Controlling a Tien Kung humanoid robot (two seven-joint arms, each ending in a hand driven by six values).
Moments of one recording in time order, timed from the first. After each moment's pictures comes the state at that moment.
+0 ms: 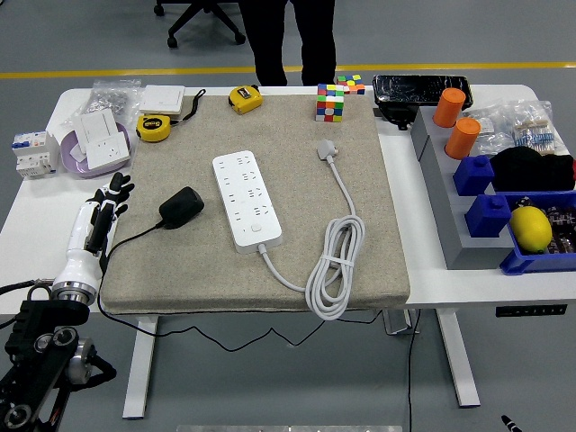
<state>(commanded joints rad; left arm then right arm) 0.02 0.04 -1.42 -1.38 1.37 0.23 -0.05 0.11 -0.04 1.55 0.18 -1.57 -0.04 -0.06</state>
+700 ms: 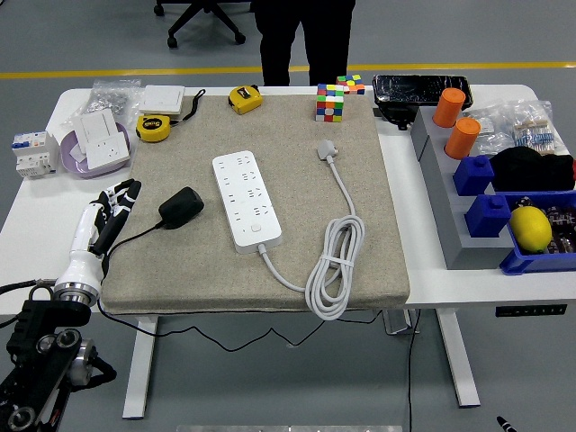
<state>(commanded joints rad) 0.03 0.03 -1.42 -1.39 1.41 0.23 -0.04 0.11 -0.03 1.55 0.18 -1.58 -0.04 -0.07</state>
